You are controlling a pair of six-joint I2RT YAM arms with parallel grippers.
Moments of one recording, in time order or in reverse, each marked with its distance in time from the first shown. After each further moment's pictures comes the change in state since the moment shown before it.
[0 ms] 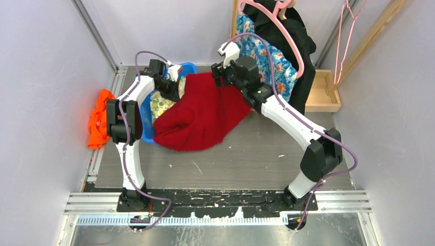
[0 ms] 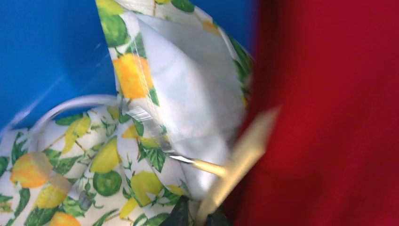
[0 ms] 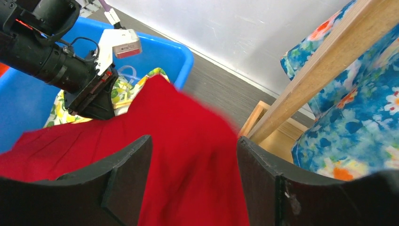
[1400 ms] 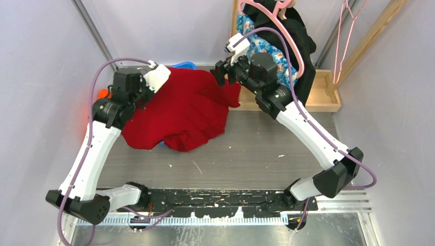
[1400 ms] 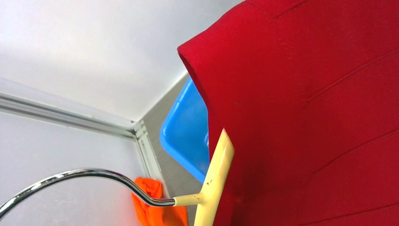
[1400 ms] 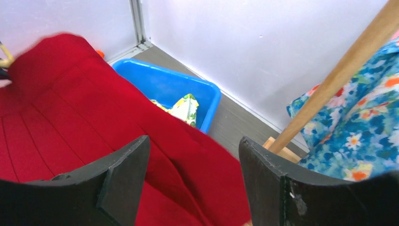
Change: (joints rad) left arm -0.211 -0.937 -0.294 -0.187 -0.670 0.370; right arm 0.029 -0.184 0.050 -0.091 -0.112 -0.028
